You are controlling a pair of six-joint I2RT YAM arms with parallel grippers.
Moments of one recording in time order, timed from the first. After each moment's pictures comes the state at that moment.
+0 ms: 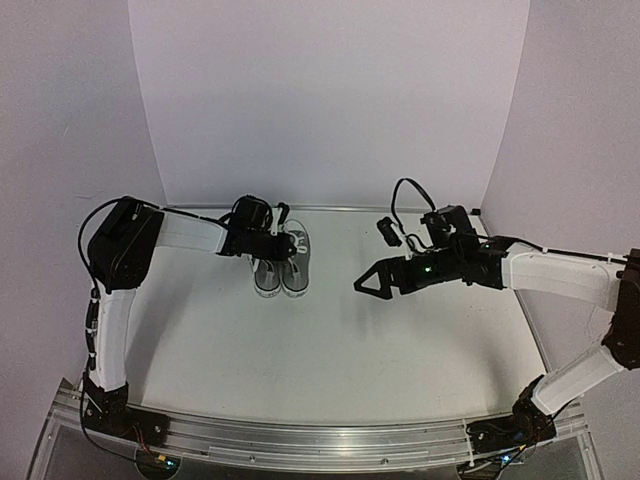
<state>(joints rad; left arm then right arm) -0.56 2.17 1.48 0.03 0.25 -0.31 0.65 1.43 0.97 -0.22 -0.45 0.29</state>
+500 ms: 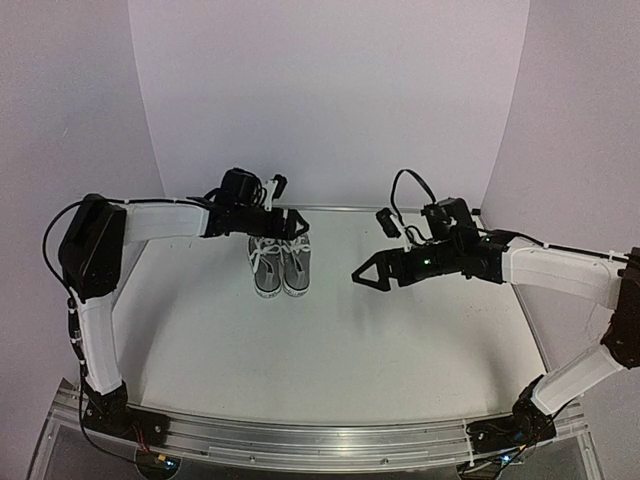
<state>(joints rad) -0.56 1.97 1.47 -0.05 0.31 -0.28 0.65 1.44 1.02 -0.22 -0.44 0.28</state>
